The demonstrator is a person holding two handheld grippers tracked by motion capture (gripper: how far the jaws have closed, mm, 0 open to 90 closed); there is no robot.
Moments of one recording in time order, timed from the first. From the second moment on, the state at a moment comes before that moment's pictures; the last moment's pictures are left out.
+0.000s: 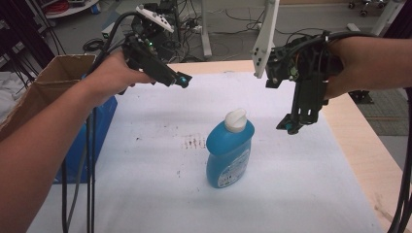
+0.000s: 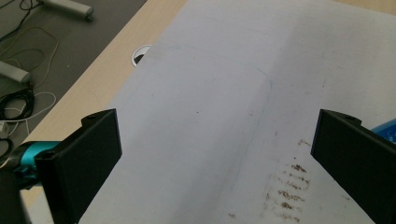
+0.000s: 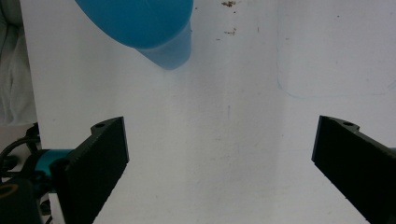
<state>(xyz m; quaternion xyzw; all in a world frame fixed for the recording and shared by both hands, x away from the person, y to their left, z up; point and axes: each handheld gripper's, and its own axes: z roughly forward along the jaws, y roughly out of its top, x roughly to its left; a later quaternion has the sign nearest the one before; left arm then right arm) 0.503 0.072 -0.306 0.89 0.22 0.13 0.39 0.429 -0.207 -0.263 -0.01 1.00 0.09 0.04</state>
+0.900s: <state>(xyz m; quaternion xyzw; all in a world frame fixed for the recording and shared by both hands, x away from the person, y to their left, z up) 0.471 0.081 -0.339 0.79 0.26 0.17 0.54 0.430 -0.209 -0.263 -0.01 1.00 0.09 0.04</state>
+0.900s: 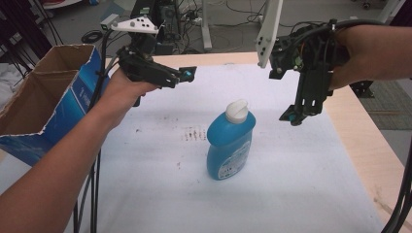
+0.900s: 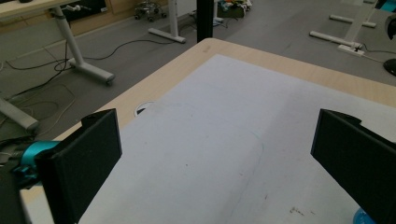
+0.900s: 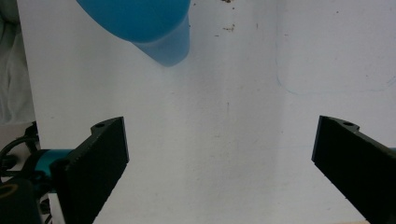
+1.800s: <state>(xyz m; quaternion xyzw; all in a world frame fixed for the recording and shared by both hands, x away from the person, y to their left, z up) 0.410 0.091 -0.354 0.75 0.26 0.18 0.57 0.428 -0.210 -0.265 -0.02 1.00 0.09 0.04</state>
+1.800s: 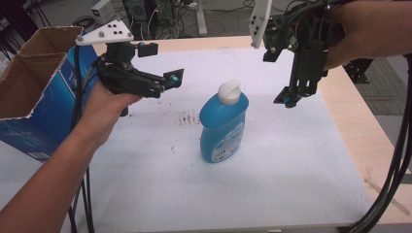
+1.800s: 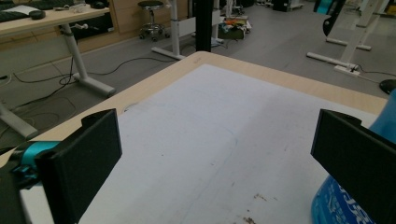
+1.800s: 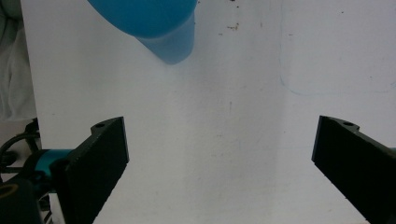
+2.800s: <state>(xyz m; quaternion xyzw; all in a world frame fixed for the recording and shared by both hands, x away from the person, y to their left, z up) 0.341 0.082 -0.385 0.75 0.24 0.16 0.60 0.427 -0.211 -0.271 -0.02 1.00 0.08 0.03</state>
